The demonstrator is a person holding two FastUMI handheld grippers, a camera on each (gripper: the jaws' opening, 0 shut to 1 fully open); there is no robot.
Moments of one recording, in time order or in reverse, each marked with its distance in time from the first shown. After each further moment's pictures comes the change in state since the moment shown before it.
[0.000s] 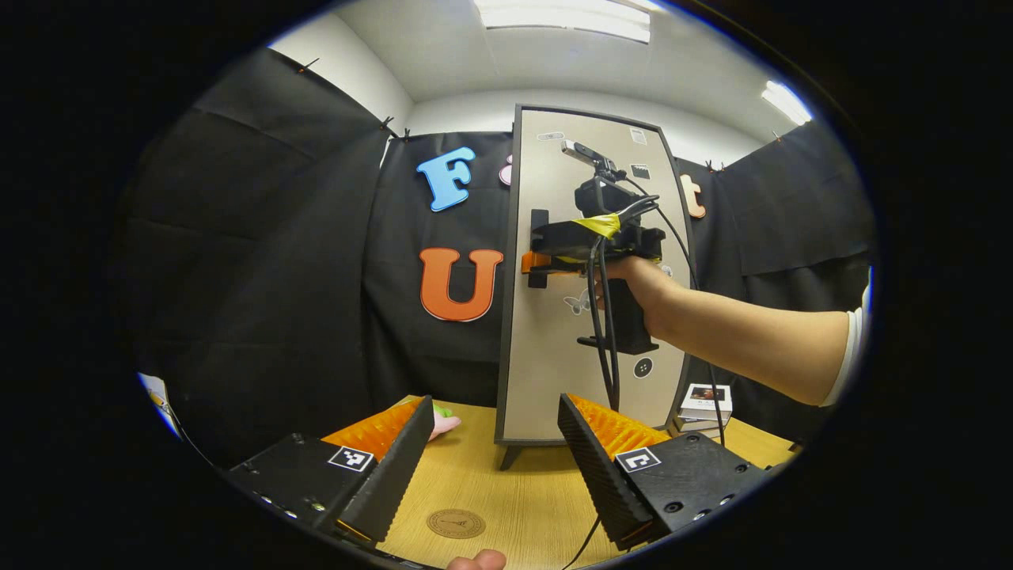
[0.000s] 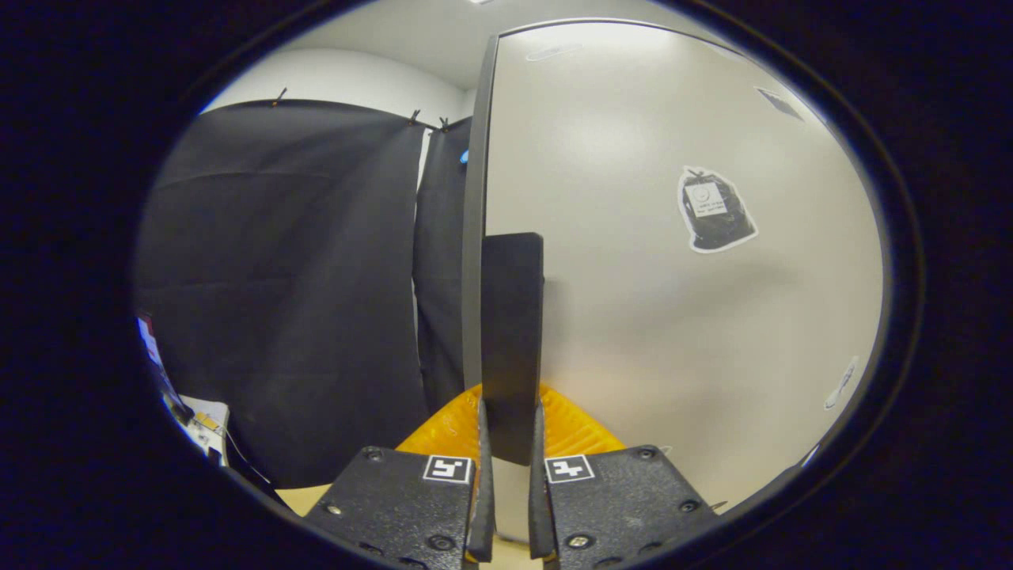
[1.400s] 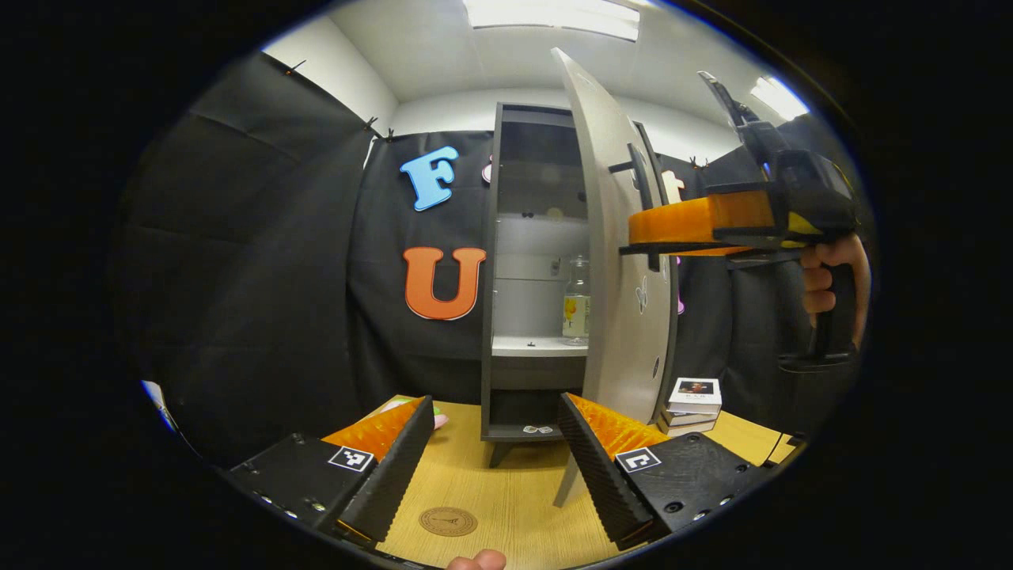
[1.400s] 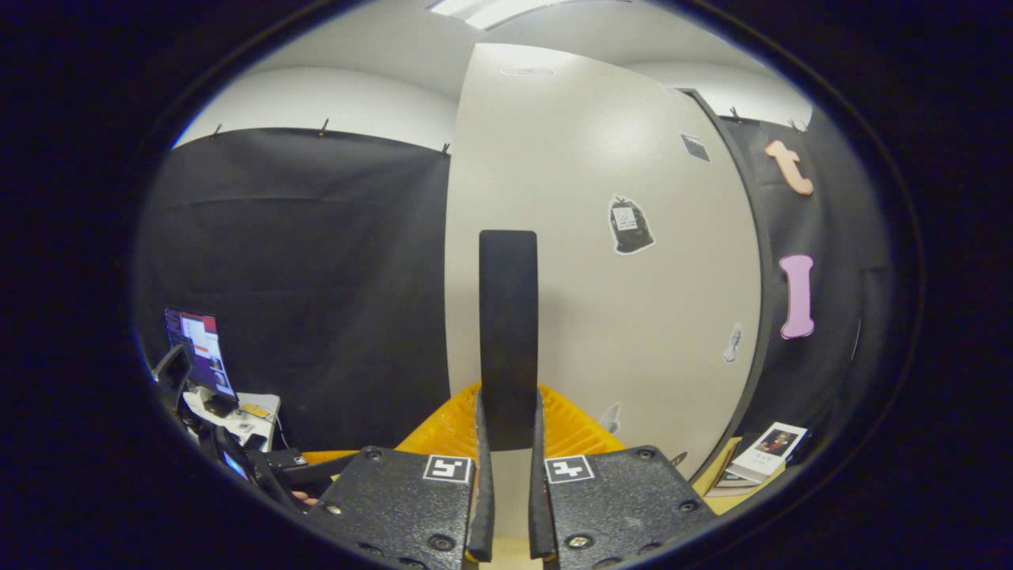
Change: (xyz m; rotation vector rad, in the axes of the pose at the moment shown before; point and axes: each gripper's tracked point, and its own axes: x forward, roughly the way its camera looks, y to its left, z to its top) left arm -0.005 -0.025 -0.004 0.024 0.002 -0.066; right arm -0.099 -0.010 -0.011 0.014 -0.037 0.093
